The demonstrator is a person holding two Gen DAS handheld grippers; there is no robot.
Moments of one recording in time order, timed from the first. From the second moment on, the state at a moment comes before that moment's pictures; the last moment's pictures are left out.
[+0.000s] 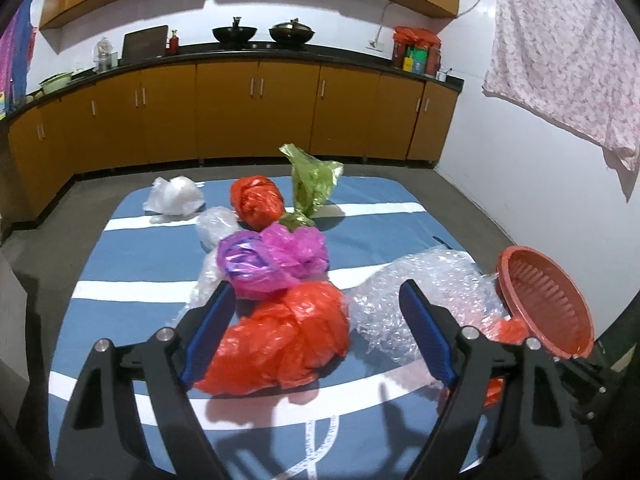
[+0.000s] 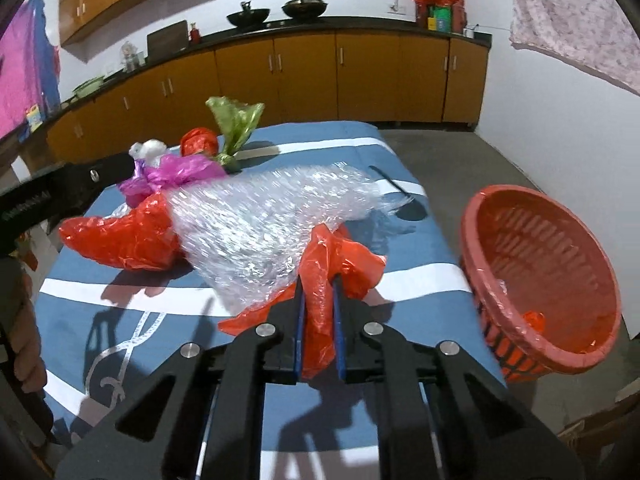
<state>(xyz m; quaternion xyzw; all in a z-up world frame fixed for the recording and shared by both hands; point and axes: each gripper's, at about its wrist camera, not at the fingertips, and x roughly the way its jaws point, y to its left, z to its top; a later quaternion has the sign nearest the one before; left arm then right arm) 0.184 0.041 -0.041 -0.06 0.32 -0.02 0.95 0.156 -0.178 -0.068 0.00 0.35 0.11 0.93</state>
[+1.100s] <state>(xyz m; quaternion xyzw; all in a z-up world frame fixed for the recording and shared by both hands) 0.162 -0.005 -0.037 -0.06 0.32 -0.07 0.94 0.106 -0.255 -0.002 0.01 0.25 0.02 0.97</state>
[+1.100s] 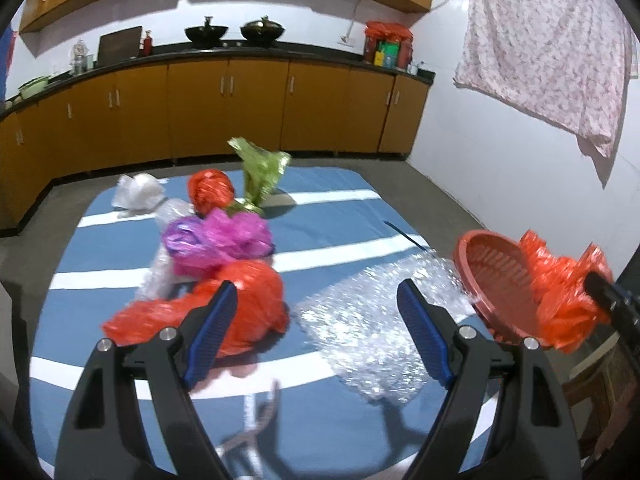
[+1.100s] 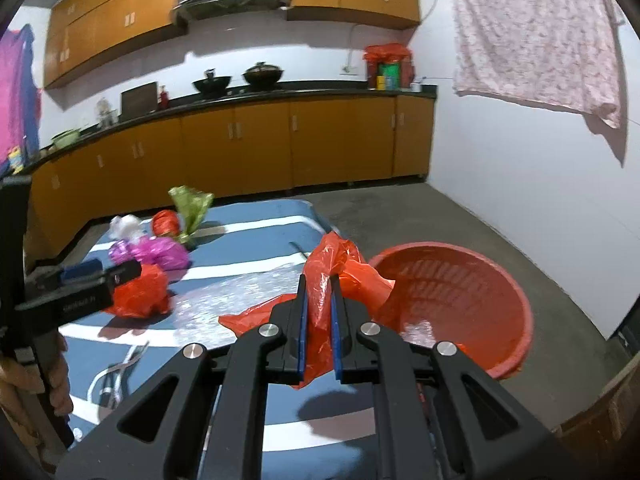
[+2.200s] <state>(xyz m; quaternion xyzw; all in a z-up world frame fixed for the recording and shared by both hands) 0.208 -0.108 -0.103 0.03 0.41 -0.12 0.90 0.119 -0.351 -0.035 0.10 0.27 -0.07 0.95</state>
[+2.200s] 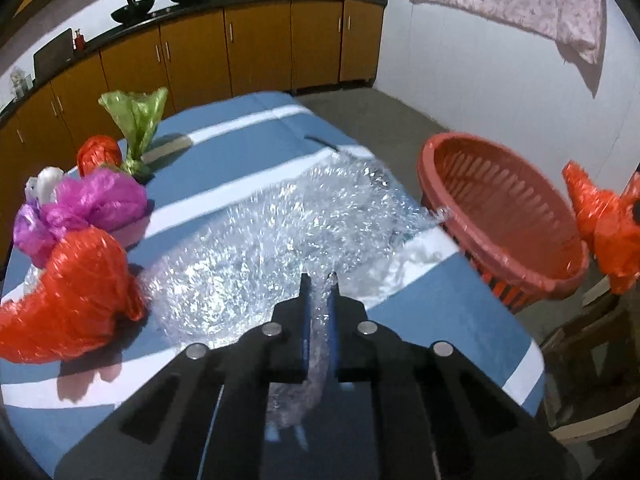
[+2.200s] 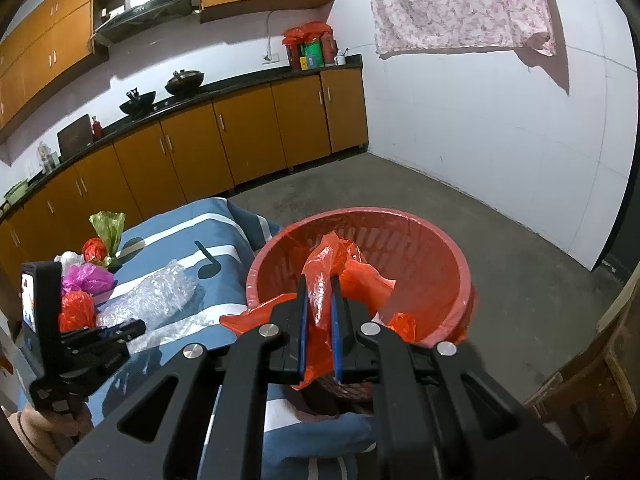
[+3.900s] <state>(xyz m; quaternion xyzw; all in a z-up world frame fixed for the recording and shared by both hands) 0.245 -0.275 -0.032 -0.02 0.34 -0.33 0.88 0.146 -0.432 -0.032 0.15 0.22 -0.13 0.96</state>
